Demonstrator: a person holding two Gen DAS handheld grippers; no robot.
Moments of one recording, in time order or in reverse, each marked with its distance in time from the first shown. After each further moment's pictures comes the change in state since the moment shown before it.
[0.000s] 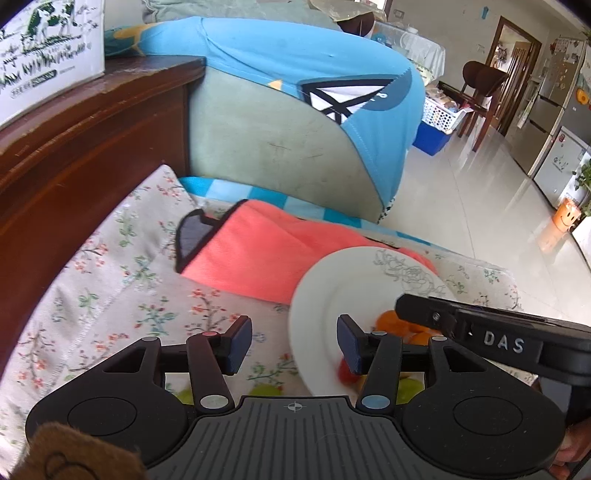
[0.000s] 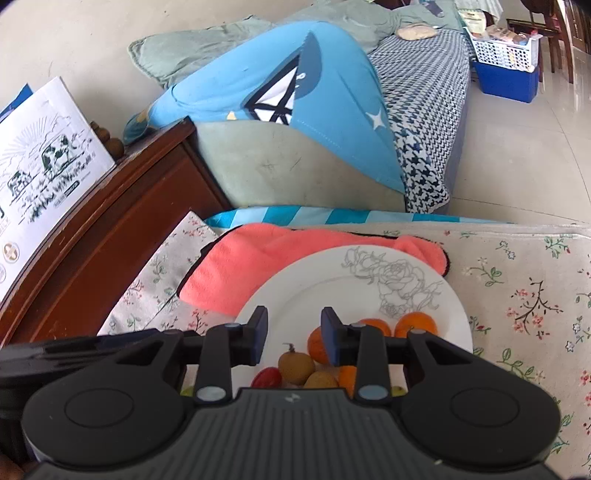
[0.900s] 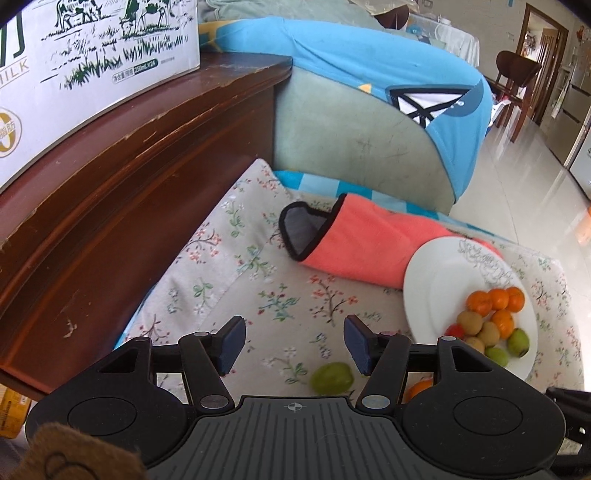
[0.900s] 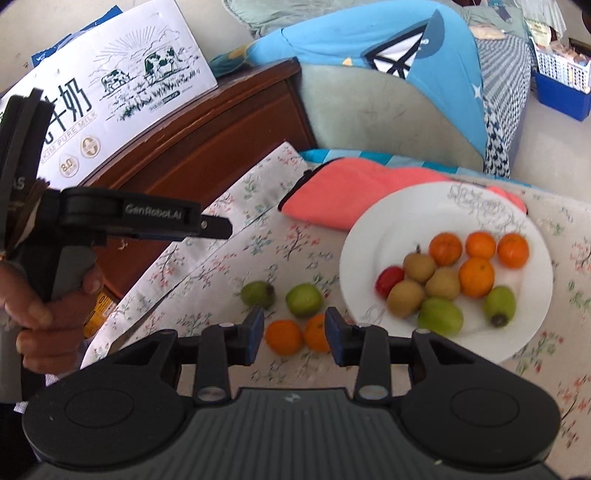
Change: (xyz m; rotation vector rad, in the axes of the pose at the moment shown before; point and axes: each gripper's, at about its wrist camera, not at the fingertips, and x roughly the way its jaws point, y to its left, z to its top) left arm -0.029 0.075 -0.005 0.007 0.038 0.129; right arm -0.022 0.085 -0.076 -0.156 0.098 0.098
